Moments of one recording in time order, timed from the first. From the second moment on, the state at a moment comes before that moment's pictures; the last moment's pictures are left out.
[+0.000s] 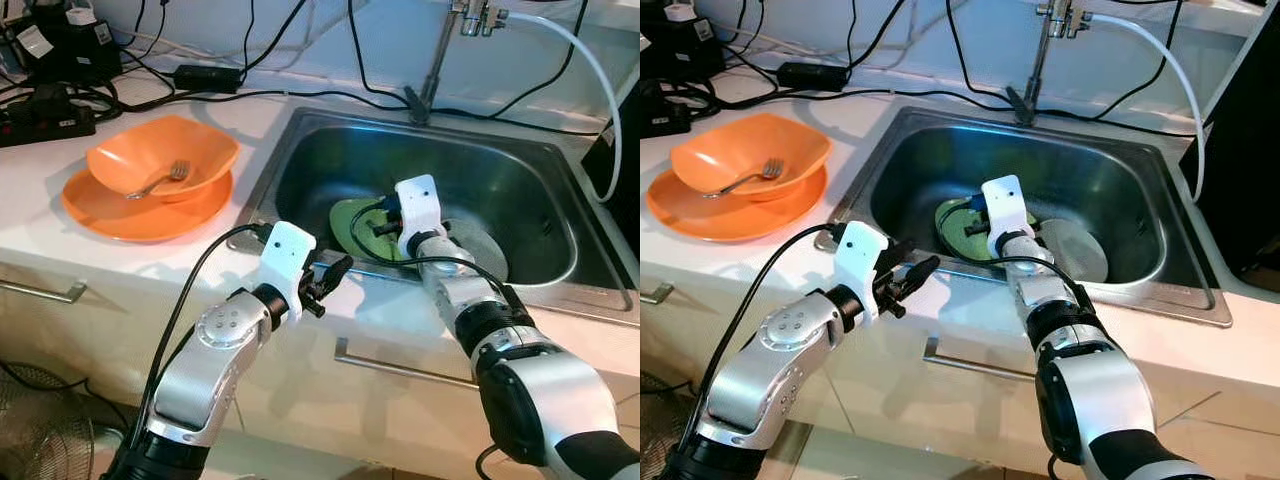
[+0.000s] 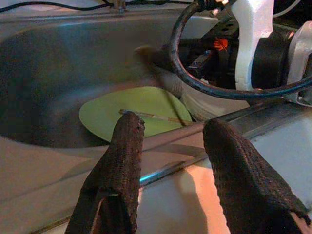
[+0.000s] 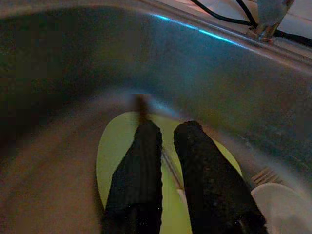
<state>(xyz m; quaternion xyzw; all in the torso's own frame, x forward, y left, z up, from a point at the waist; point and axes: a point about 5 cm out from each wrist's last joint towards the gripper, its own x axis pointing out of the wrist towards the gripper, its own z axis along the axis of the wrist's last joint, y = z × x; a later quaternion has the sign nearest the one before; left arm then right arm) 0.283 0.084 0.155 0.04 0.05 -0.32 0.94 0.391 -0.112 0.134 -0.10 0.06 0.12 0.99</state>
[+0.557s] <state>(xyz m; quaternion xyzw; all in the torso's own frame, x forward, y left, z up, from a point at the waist) 0.284 0.083 0.156 0.05 0.04 -0.32 0.95 0.389 -0.112 0.142 -0.09 0.00 0.11 0.99</state>
